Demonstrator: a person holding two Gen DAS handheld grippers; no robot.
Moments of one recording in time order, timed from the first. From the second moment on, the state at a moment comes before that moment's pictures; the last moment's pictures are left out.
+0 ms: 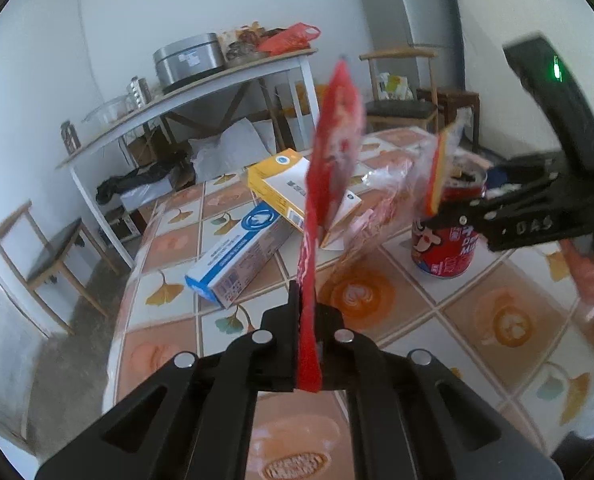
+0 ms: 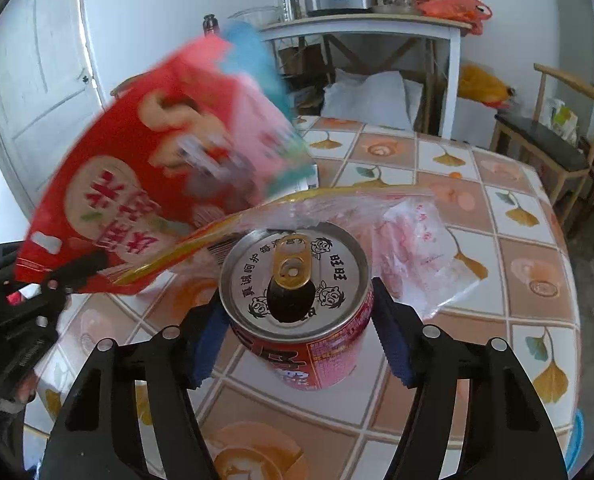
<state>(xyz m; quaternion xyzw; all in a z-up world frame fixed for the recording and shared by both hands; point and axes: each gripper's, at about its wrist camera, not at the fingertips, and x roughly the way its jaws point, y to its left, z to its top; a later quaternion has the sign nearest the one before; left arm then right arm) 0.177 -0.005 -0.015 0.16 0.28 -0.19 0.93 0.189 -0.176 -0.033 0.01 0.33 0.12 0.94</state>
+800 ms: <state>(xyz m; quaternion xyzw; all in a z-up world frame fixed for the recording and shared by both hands) 0.101 0.062 0.026 -0.04 0.28 -0.22 0.93 0.087 -0.229 -0.034 0.11 0.35 0.05 0.93</state>
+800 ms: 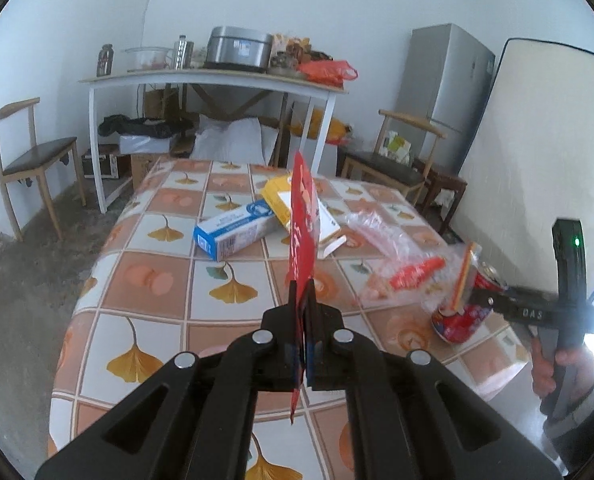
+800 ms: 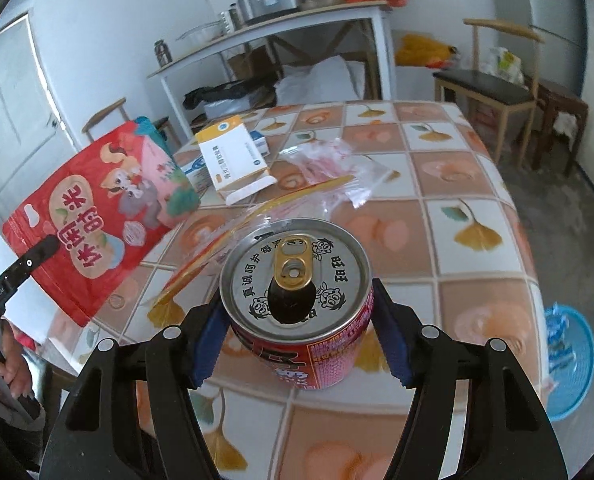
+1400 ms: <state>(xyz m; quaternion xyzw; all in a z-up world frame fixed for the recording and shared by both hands) 0.087 0.056 0.039 -0.04 0.27 -0.22 0.94 0.075 -0.246 -0.077 0.40 0.44 0.26 0.76</state>
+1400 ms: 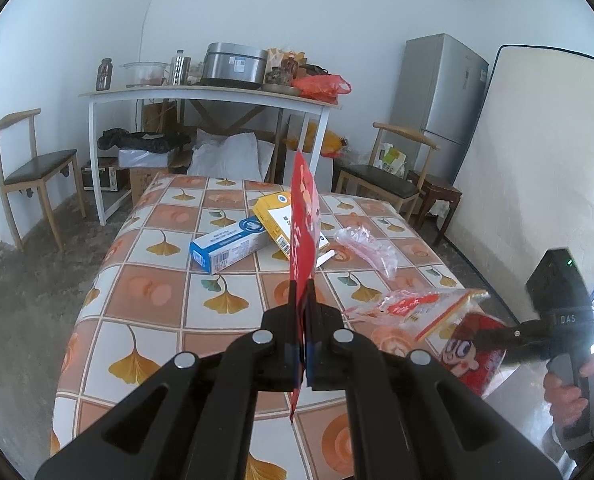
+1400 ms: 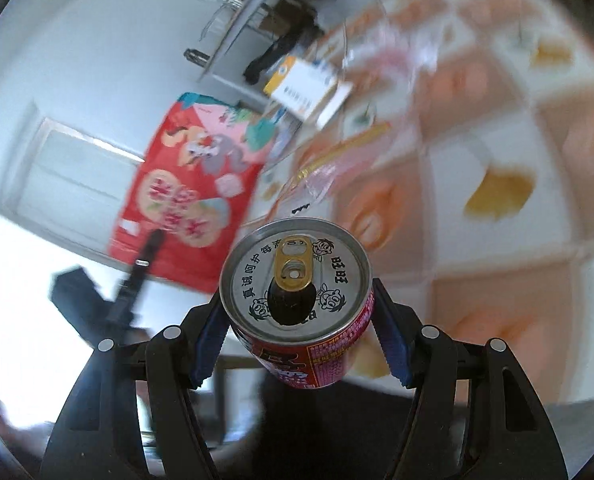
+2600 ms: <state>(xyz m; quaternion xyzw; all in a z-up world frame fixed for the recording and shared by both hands) 0.074 0.020 0.079 -0.03 0.21 -0.27 0.94 0.049 -0.299 0.017 0.34 0.31 0.15 0.88</state>
